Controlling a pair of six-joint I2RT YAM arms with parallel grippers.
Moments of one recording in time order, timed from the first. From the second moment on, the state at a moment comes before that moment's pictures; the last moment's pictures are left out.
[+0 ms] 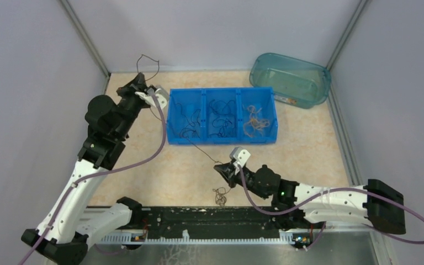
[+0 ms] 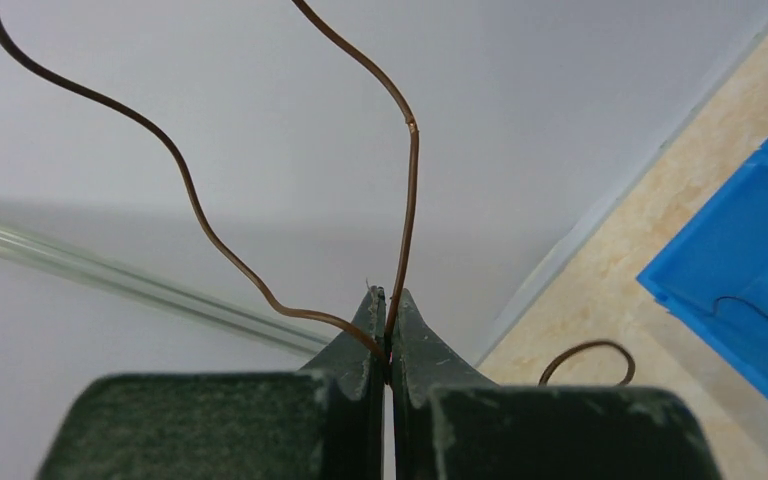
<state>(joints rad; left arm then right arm) -0.44 0.92 1.12 -0.08 -0.07 1.00 1.25 0.93 0.32 0.56 0.26 0.08</state>
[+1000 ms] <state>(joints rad) -0.29 1.21 1.34 -0.14 0.28 0.70 1.25 0.67 0.17 0.45 0.38 0.15</state>
